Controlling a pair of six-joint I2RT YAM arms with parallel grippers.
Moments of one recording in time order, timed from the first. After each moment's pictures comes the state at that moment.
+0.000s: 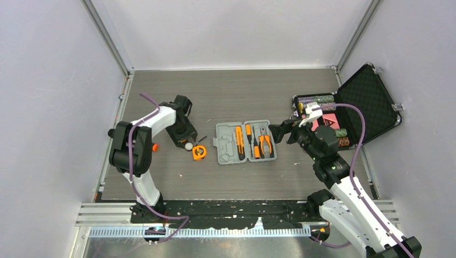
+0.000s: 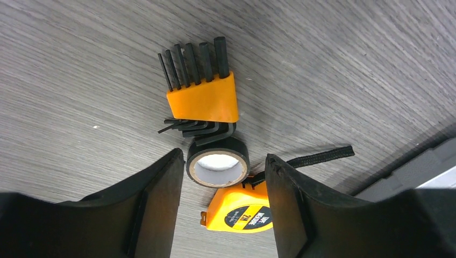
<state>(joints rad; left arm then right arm) -0.27 1.79 1.16 -0.78 -0.06 -0.86 0.37 0.66 0.55 -0.03 -0.09 0.24</state>
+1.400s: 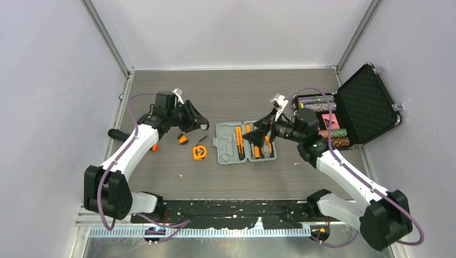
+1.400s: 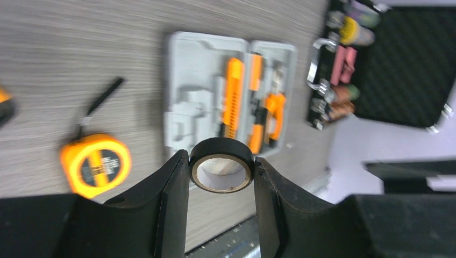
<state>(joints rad) -0.27 1.34 1.00 -0.44 0.33 -0.80 0.42 1.00 0.66 0.17 -0.63 0.29</state>
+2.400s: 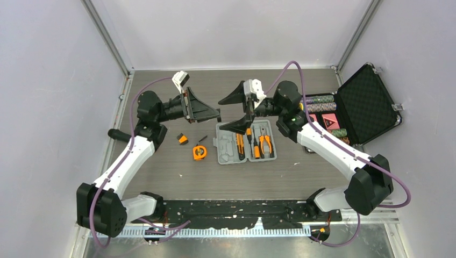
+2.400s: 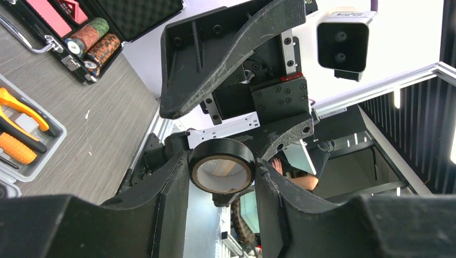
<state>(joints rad) -0.29 1.18 0.89 0.48 1.07 -1.30 0.61 1.37 1.10 0.41 -1.02 -0.07</state>
